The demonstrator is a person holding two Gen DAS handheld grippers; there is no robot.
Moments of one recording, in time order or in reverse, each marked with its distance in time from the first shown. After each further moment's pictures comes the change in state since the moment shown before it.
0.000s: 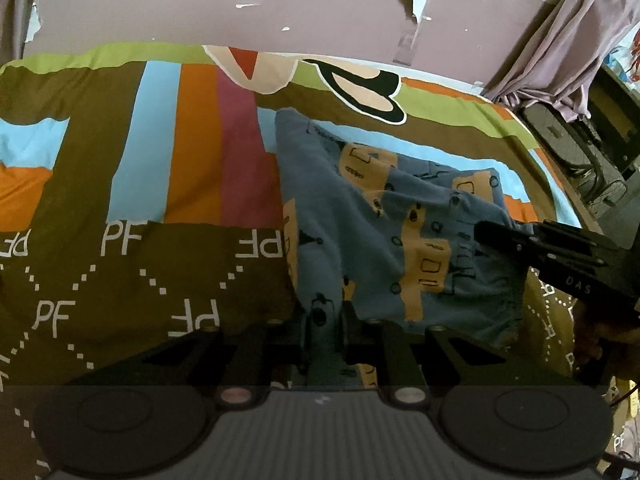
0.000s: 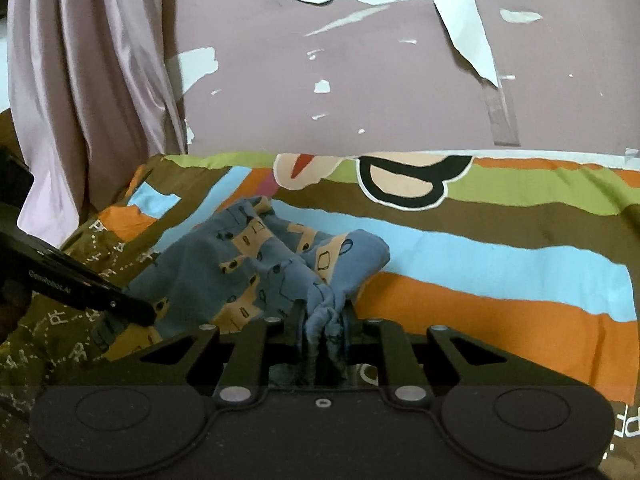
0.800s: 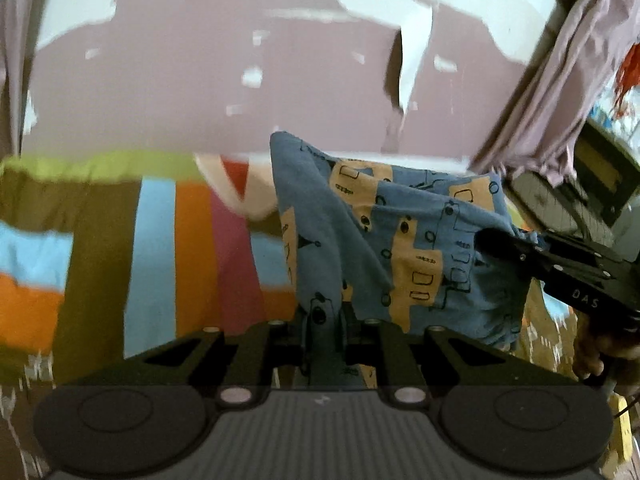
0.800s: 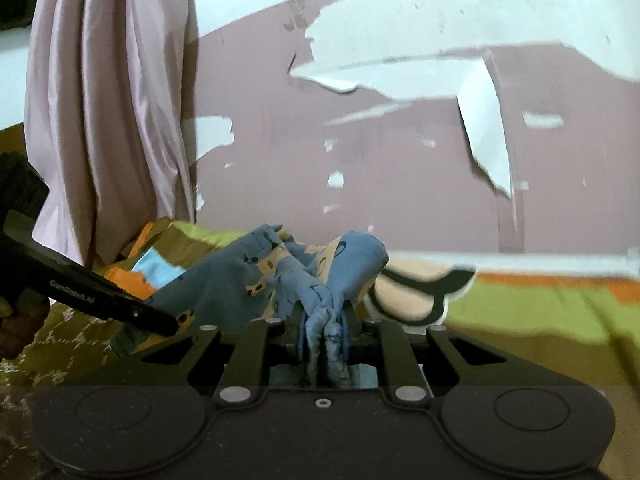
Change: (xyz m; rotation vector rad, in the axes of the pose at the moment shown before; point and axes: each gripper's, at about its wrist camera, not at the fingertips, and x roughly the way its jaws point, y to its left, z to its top) left arm -0.030 -0.006 0.061 0.037 -0.225 -0.003; right arm -0.003 0.003 0.091 -0.127 -0.166 -0.003
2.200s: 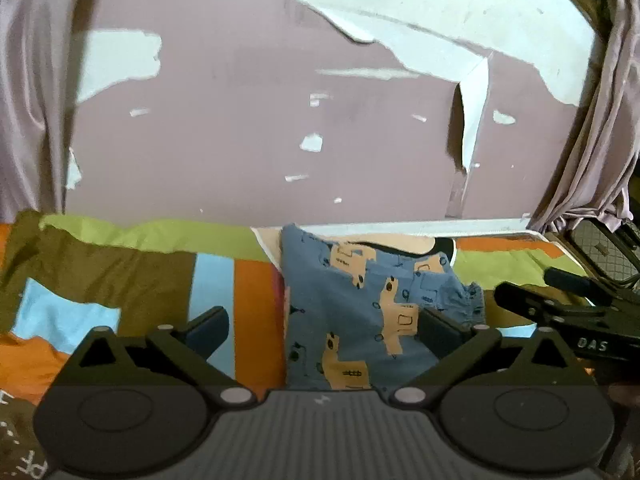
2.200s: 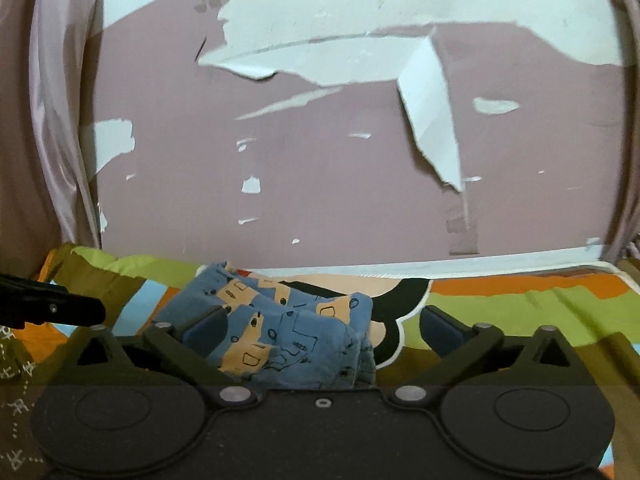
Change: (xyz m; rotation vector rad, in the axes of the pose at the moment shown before) left arm 0.015 0.015 0.016 0.005 -0.184 0.183; right arm 0.059 0.004 -0.005 0.124 -0.029 -0.277
